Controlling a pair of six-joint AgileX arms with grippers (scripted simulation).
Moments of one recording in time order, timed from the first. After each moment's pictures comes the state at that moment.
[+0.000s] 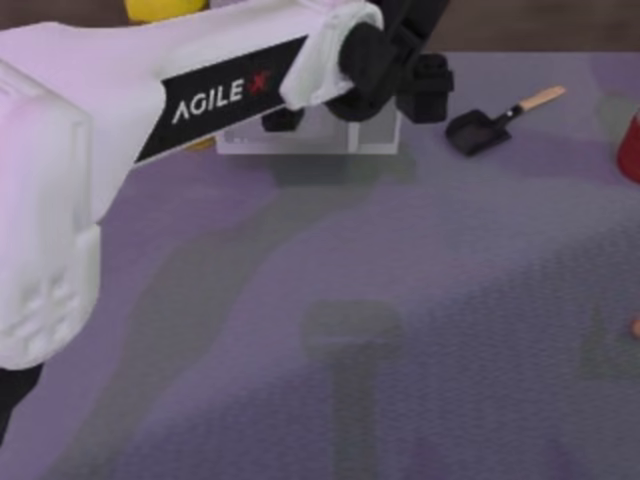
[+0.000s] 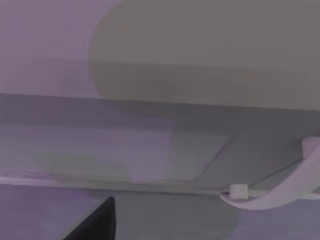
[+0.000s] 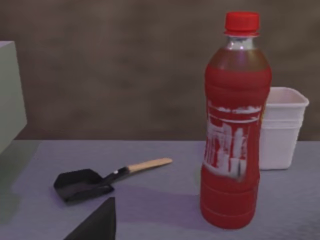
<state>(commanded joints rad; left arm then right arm) -0.69 2.26 1.91 -0.62 -0.41 -0.58 0.00 0.00 0.00 0.00 0.00 0.00</state>
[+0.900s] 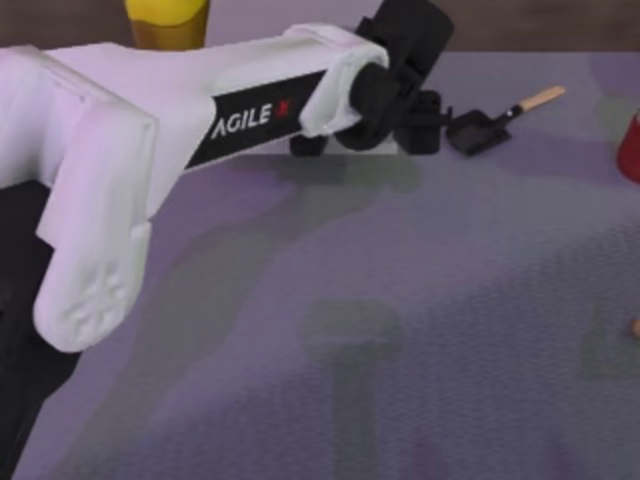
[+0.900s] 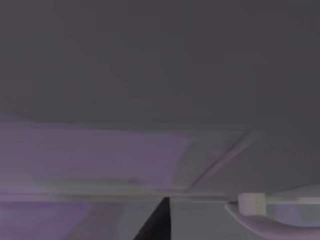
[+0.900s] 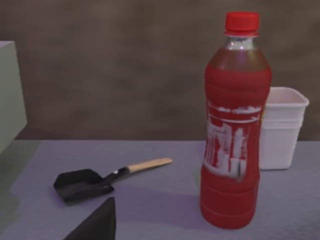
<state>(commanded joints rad) -0.64 2.40 1.99 -0.54 -0.39 -0.54 0.00 0.00 0.00 0.00 0.00 0.00</state>
